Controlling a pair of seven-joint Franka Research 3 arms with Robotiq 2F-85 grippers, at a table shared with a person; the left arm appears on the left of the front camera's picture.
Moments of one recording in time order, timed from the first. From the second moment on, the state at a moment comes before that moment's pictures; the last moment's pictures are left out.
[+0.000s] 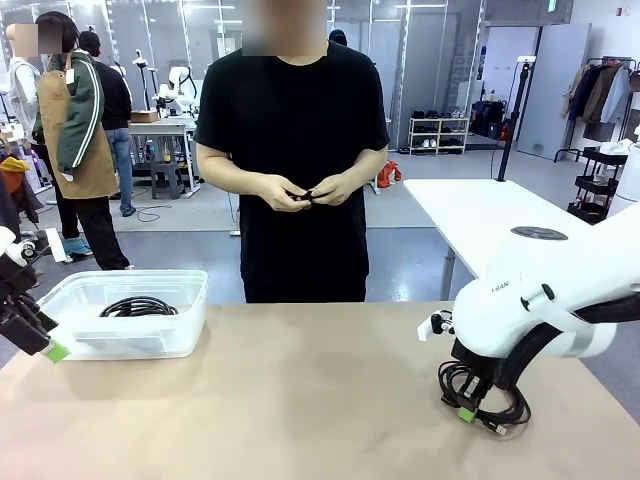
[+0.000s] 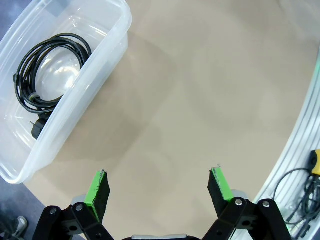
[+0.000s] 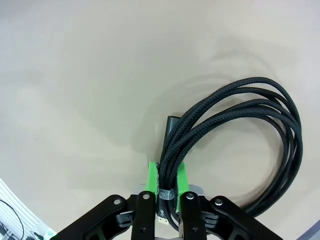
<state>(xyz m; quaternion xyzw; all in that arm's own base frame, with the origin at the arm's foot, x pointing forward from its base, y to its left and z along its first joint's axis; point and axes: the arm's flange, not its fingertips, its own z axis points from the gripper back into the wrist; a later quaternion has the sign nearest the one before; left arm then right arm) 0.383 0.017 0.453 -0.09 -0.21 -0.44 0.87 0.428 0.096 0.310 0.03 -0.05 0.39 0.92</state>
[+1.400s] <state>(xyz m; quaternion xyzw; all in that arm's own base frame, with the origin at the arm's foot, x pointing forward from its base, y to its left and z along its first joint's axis) 0.383 0.017 0.453 -0.09 -0.21 -0.44 0.87 0.420 0.392 0.345 0.06 -0.02 0.51 0.86</state>
